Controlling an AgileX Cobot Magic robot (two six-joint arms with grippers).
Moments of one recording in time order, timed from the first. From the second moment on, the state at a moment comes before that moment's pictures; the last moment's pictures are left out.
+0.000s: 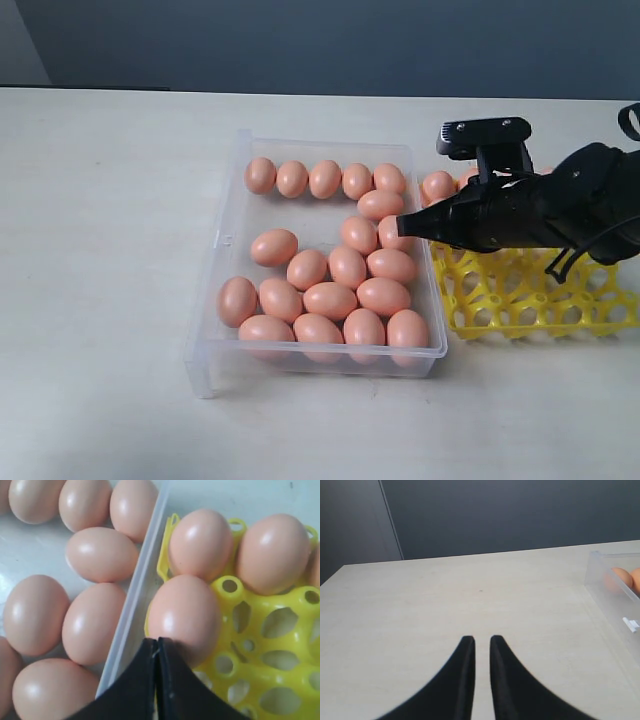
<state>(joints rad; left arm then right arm) 0.09 0.03 -0.01 0.18 0.25 -0.12 0.41 1.72 -0.73 0.92 -0.06 -0.73</state>
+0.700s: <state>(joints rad) 0.09 0.03 -0.01 0.18 0.25 -0.12 0.35 1.70 -0.76 0.93 0.09 -0.73</state>
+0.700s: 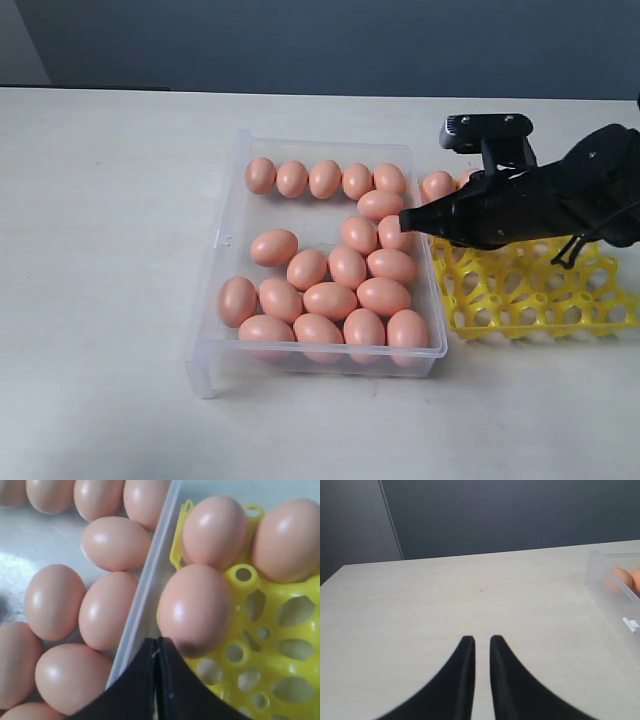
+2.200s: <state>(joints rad) 0.09 0.03 -0.01 0.18 0.25 -0.12 0.24 1.78 -0.97 0.69 0.34 -0.51</state>
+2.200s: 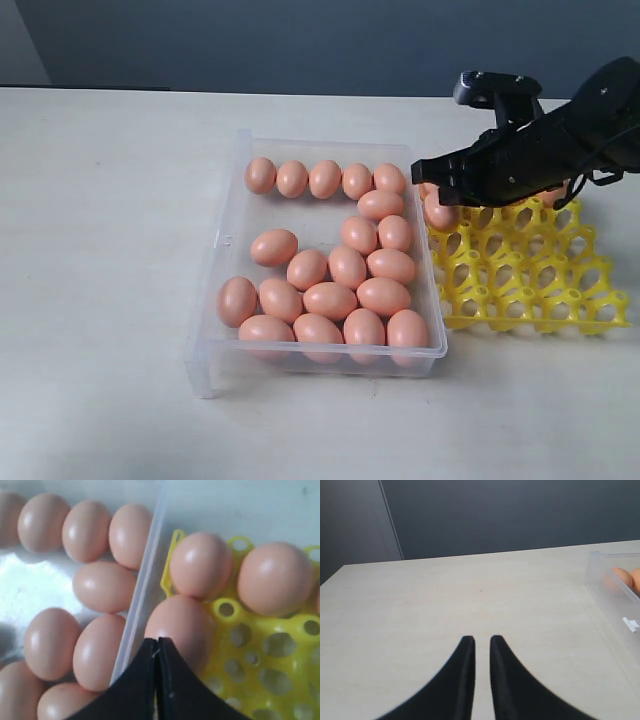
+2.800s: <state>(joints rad) 0.09 0.03 -0.01 0.18 0.25 -0.12 0.24 1.86 -0.98 0.60 0.39 -0.49</state>
